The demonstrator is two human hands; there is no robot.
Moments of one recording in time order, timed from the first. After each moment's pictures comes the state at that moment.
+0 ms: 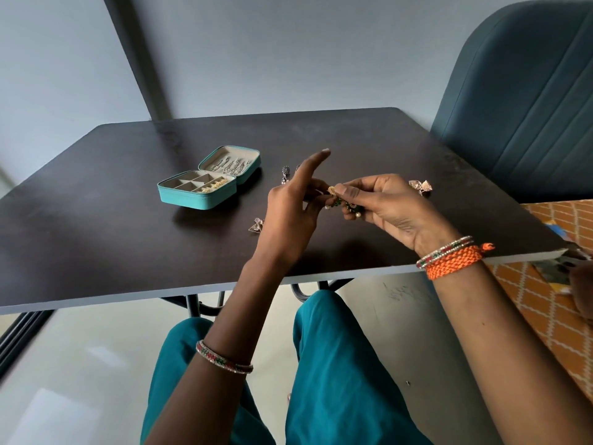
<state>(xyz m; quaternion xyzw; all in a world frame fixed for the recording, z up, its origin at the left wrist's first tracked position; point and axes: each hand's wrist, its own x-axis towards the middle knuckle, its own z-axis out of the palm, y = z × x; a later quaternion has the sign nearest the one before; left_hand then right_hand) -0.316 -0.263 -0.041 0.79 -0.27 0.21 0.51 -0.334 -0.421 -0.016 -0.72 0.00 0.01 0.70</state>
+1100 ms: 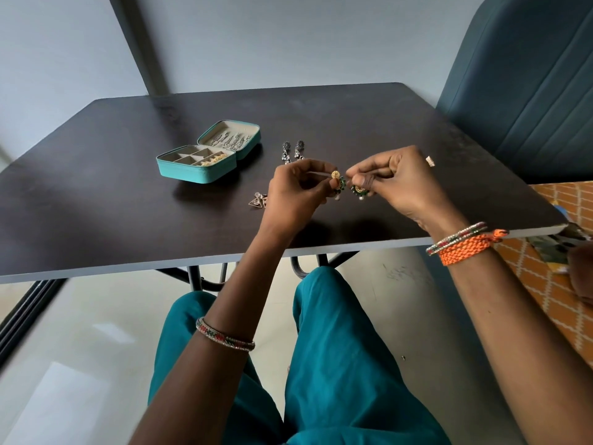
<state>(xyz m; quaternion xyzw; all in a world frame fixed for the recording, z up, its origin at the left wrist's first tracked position) -0.321 -0.267 -0.048 0.73 -0.17 0.02 0.67 -0.337 -0.439 -0.032 -0.84 -0.07 -0.14 0.52</state>
